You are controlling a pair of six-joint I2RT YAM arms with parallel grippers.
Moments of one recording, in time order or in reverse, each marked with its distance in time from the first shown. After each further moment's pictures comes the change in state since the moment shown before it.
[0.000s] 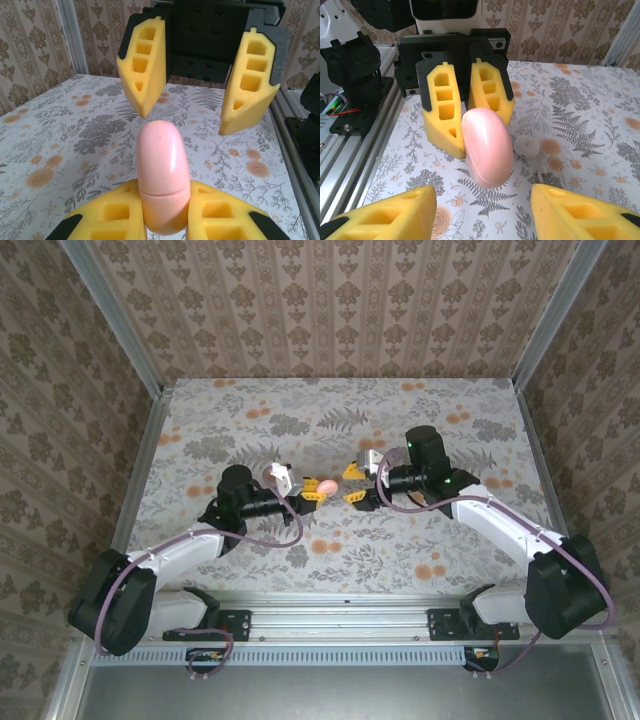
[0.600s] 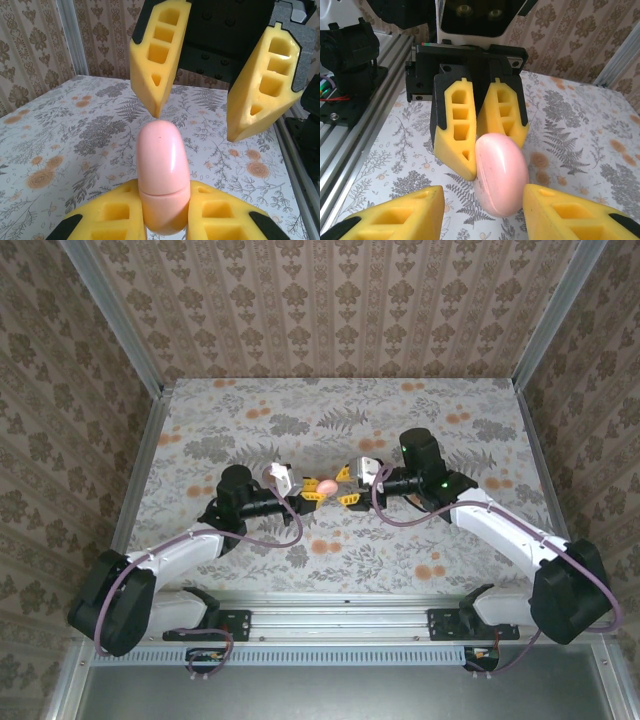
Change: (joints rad) left arm 0.000 -0.004 0.000 0.000 0.000 0.000; right arm 0.066 -0.042 0.006 0.004 0.082 -0.093
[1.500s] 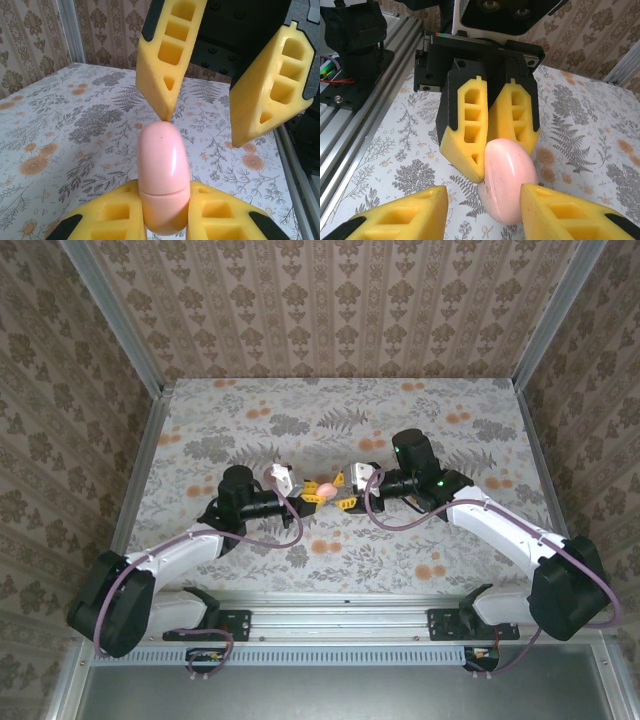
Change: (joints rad) left arm 0.000 -0.007 0.000 -0.057 -0.003 0.001; right arm 0.034 0.024 0.034 -0.092 0.029 -0.092
